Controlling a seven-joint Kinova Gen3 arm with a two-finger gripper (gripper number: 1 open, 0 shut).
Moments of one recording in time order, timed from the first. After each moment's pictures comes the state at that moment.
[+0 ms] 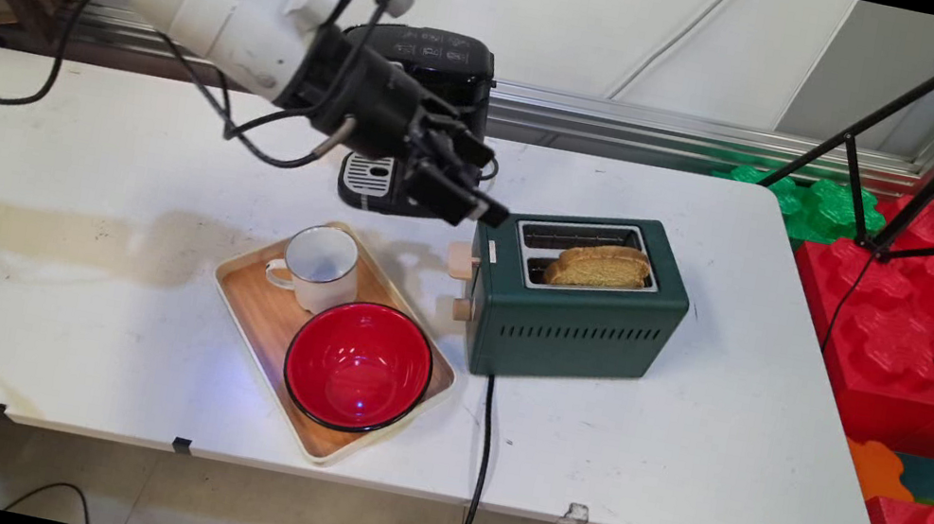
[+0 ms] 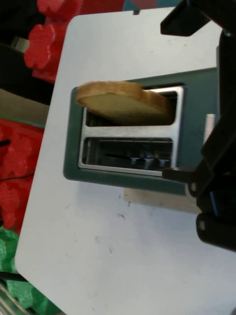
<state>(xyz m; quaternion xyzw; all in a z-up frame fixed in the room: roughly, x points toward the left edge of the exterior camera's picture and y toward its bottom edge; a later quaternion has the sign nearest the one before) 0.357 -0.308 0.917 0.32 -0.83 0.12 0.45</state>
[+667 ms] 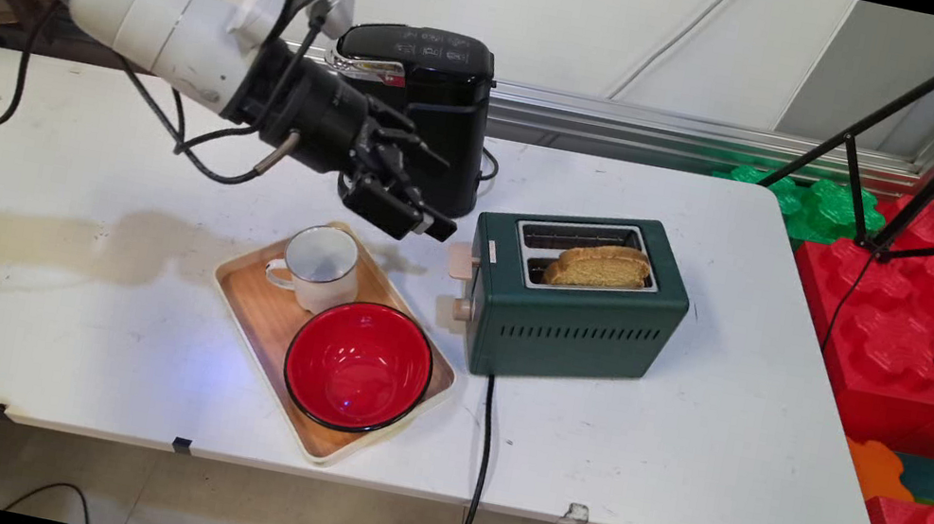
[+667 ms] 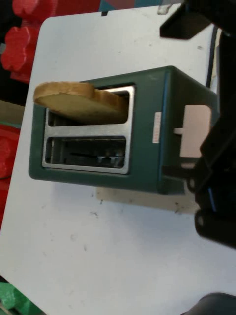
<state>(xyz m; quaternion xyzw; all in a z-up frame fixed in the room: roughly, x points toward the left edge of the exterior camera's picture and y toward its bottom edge) 0.390 -0.287 0.902 0.30 -0.83 0.12 0.44</state>
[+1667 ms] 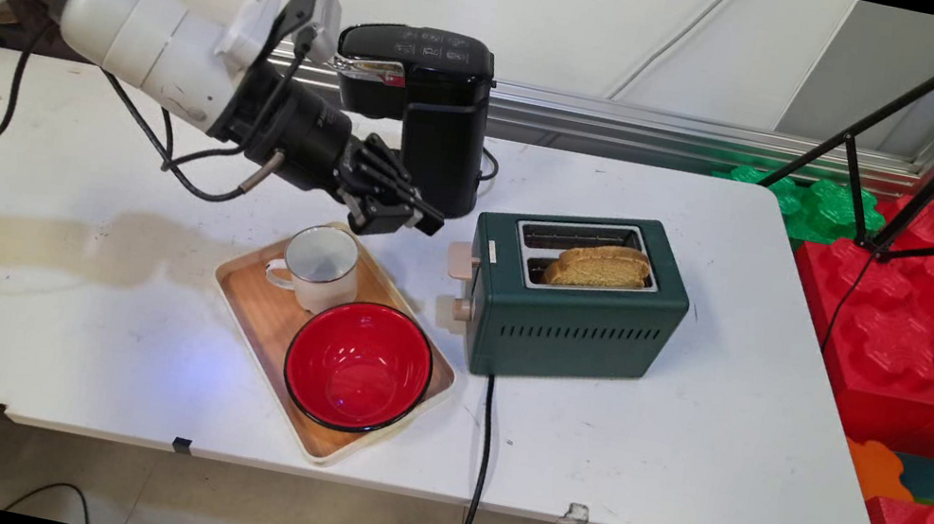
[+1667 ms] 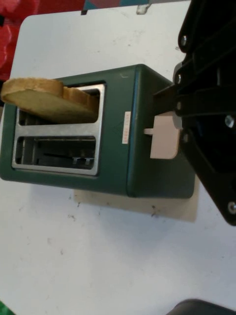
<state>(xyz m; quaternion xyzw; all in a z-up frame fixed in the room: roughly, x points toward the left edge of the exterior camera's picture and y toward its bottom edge) 0.399 -0.281 0.885 0.31 -0.84 0.11 0.43</state>
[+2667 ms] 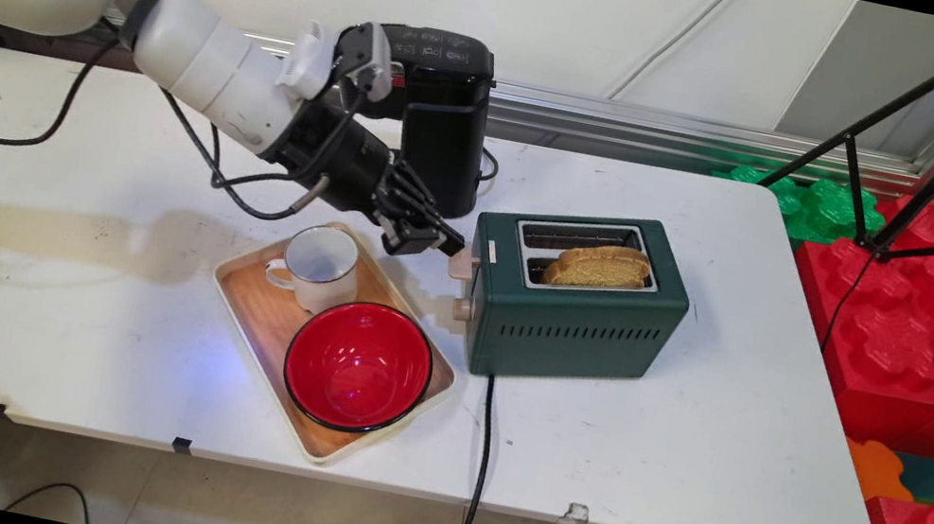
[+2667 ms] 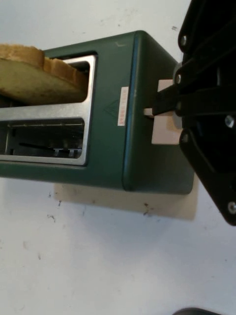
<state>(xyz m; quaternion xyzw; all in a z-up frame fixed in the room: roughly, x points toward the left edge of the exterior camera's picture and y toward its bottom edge) 0.376 -0.311 0.860 0.32 -0.85 0.10 0.40</state>
